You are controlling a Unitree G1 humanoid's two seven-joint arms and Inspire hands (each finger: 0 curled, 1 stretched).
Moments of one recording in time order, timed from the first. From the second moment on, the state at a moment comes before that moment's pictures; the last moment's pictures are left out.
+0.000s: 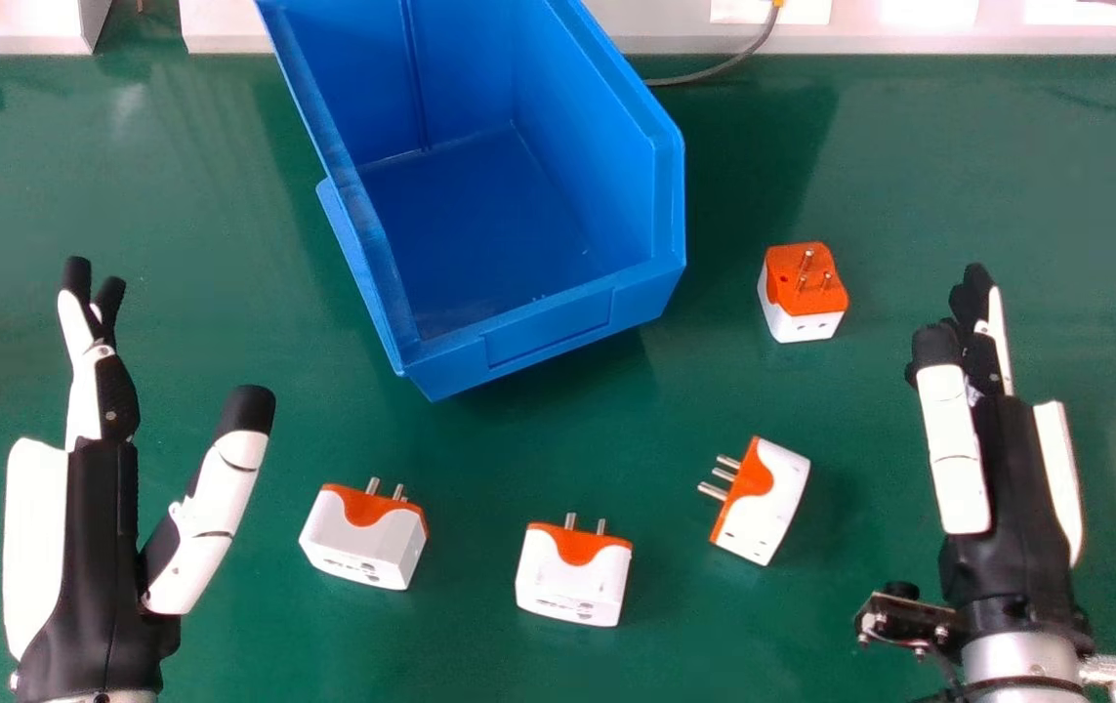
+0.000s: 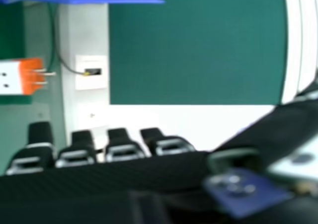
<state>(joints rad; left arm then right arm) 0.38 0.13 0.21 -0.03 0.35 -0.56 0.22 0.21 -0.02 -0.05 0.07 -0.13 -0.32 -0.08</state>
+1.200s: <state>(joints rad) 0.43 0.13 0.21 -0.08 0.31 -0.54 0.22 0.15 -0.25 0.10 0.40 -0.53 -0.49 -0.28</state>
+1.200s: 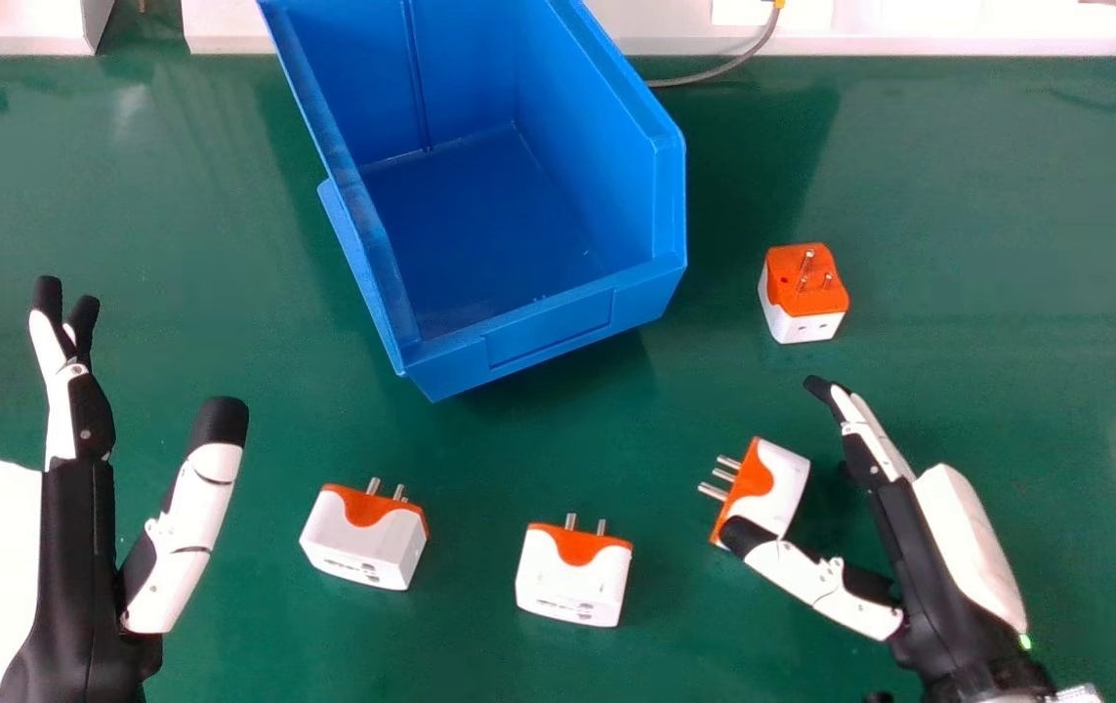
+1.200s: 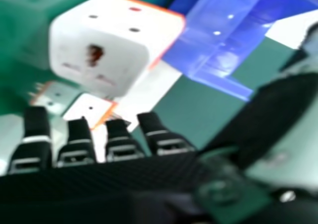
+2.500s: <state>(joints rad) 0.46 0.13 0.23 -0.14 0.28 -0.49 0.17 0.00 -0.37 0.31 0.51 -0.74 -0.31 -0.52</state>
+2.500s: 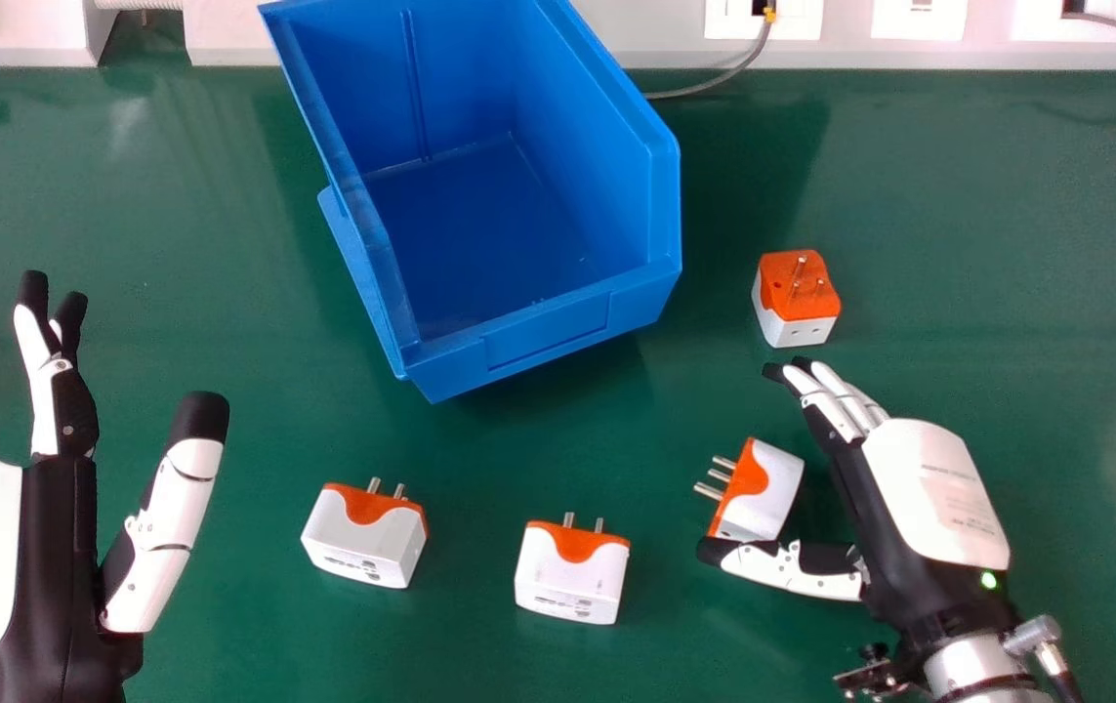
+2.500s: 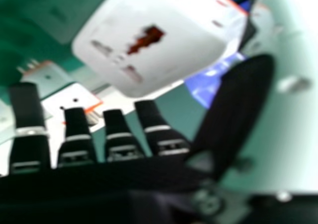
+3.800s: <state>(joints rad) 0.48 0.12 0.22 -0.21 0.27 -0.47 0.16 -0.15 -0.41 0.37 0.22 -0.83 0.11 0.01</state>
